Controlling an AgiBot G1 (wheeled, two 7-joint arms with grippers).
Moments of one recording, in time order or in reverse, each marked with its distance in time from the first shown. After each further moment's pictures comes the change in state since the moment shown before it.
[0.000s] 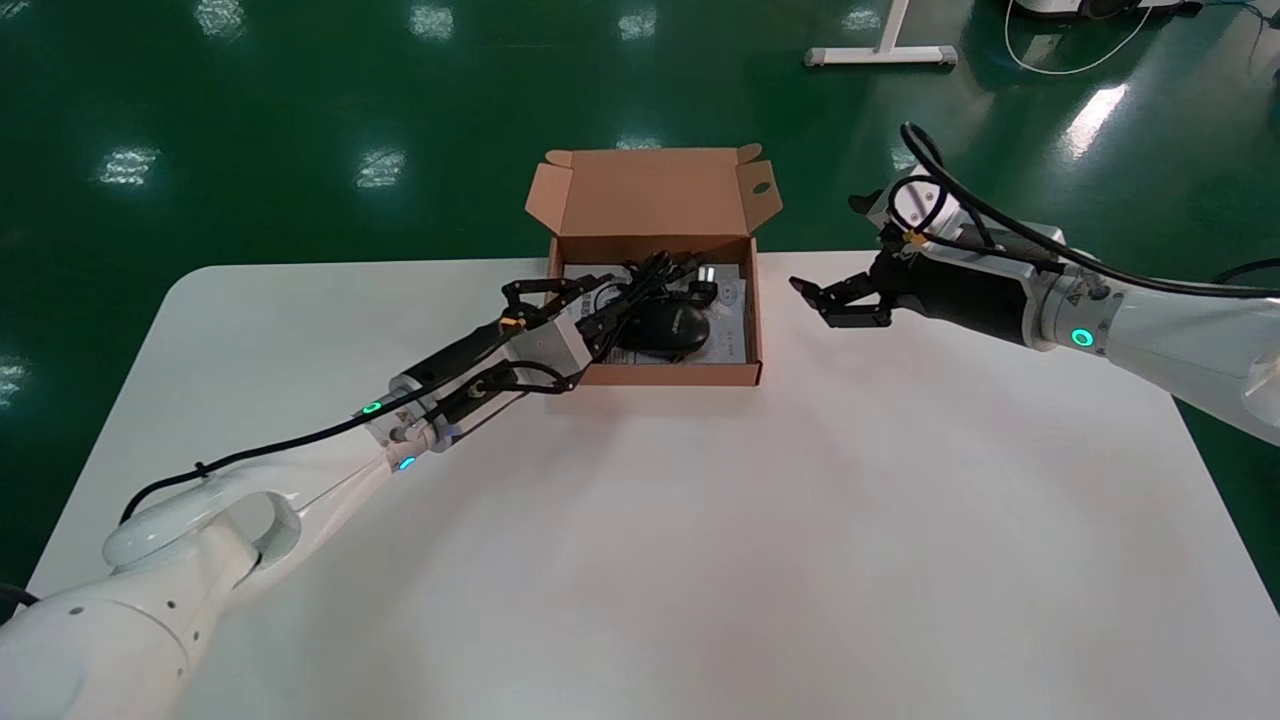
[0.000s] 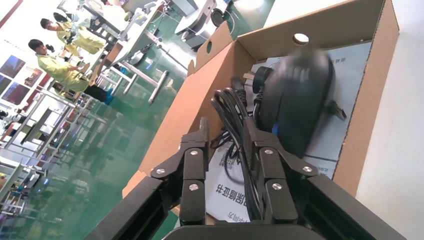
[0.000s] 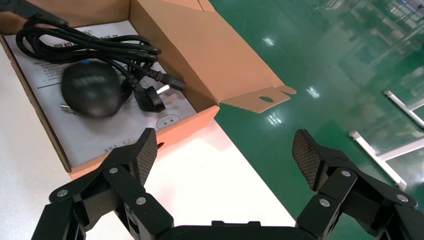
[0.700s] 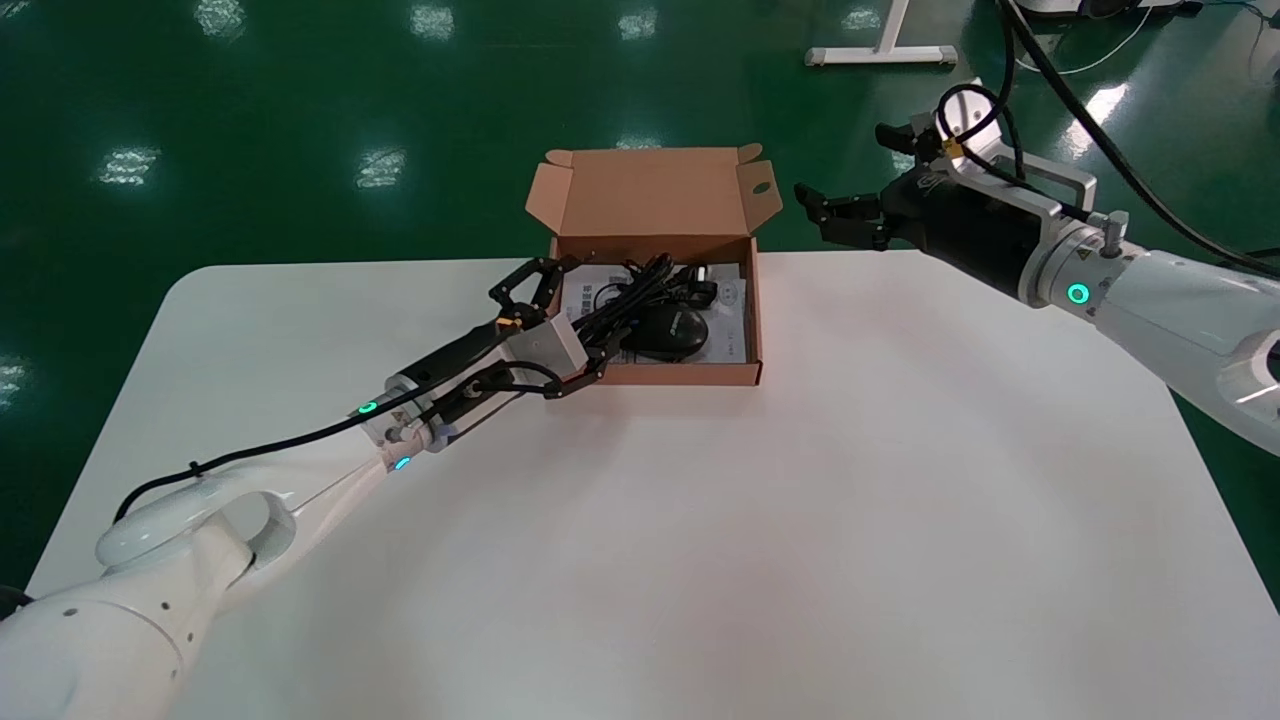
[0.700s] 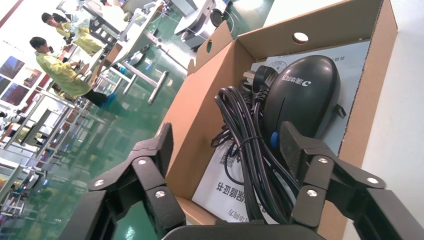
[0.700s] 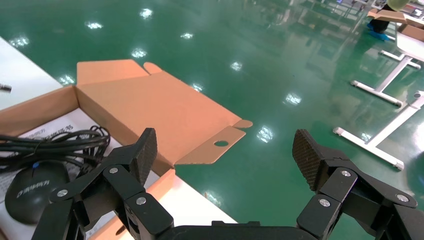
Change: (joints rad) left arm -0.006 -0.006 -0.003 -0.014 -0.031 0.028 -0.043; right arm -0.014 -0.026 0.114 -0.020 0.166 0.063 0.058
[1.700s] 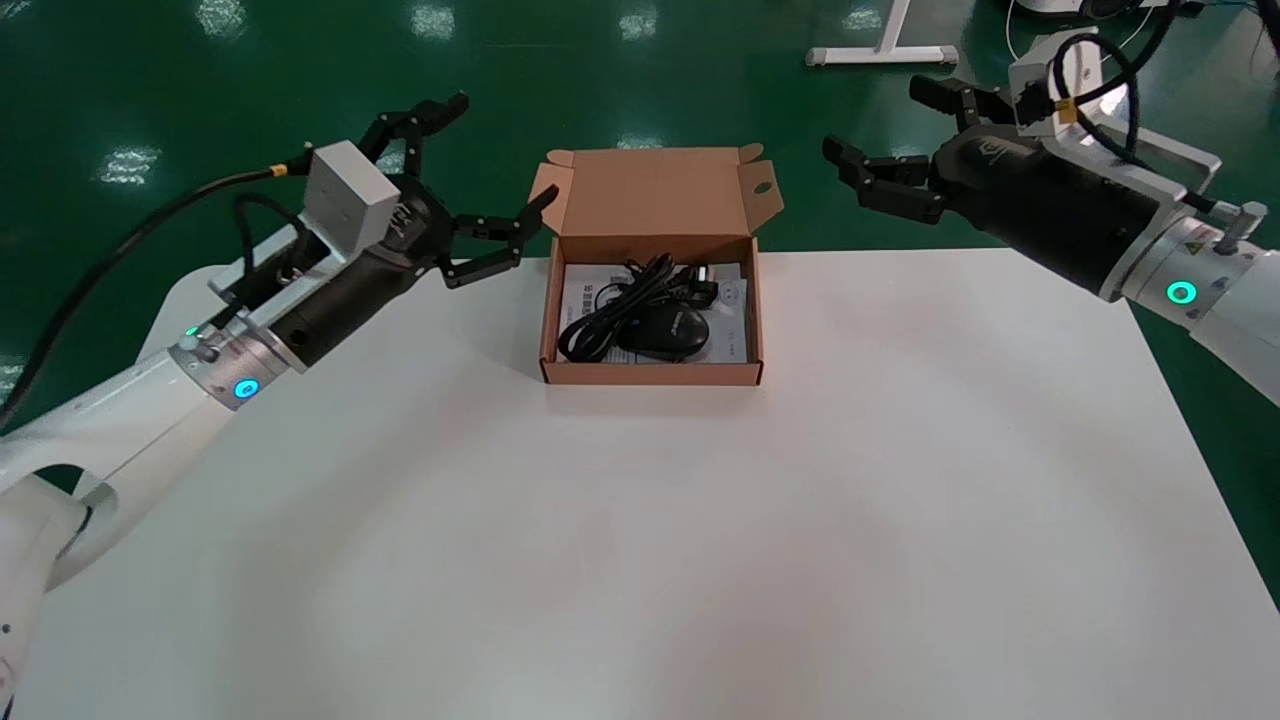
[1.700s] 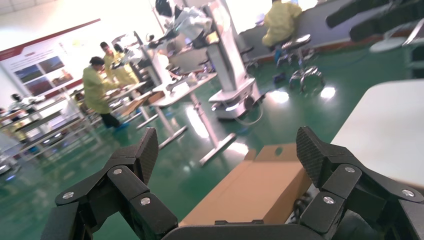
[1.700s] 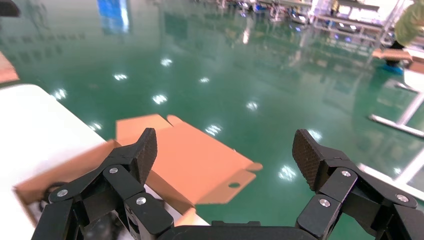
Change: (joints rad) left arm 0.066 -0.232 0.002 -0.353 -0.155 0.207 -0.571; right arm -0.171 0.170 0.007 0.383 0.121 -0.166 0.240
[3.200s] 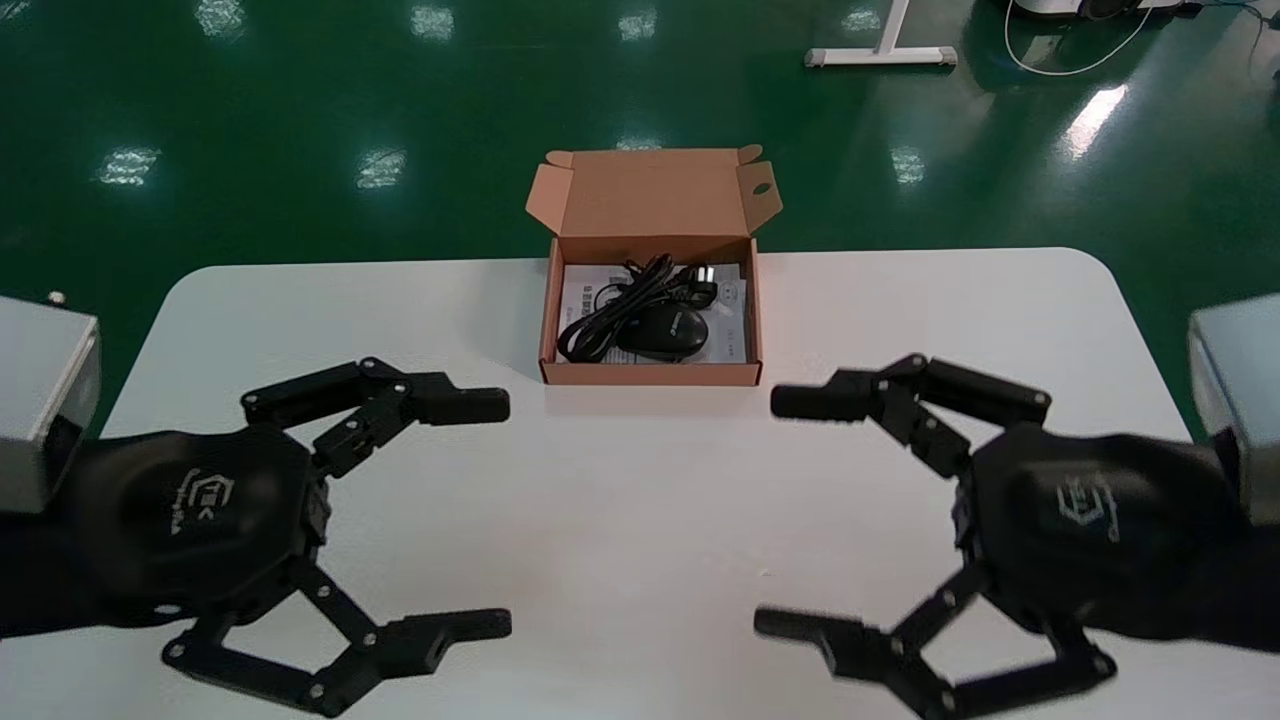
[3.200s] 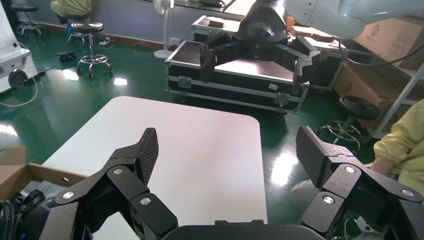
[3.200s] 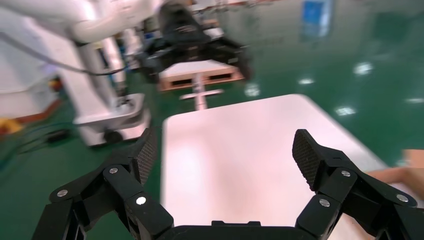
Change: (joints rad) left arm 0.187 -0.497 0.121 -0.775 -0.106 0.347 -1.016; right arm -0.393 0.407 -0.008 0.910 0.237 -0.396 0.542
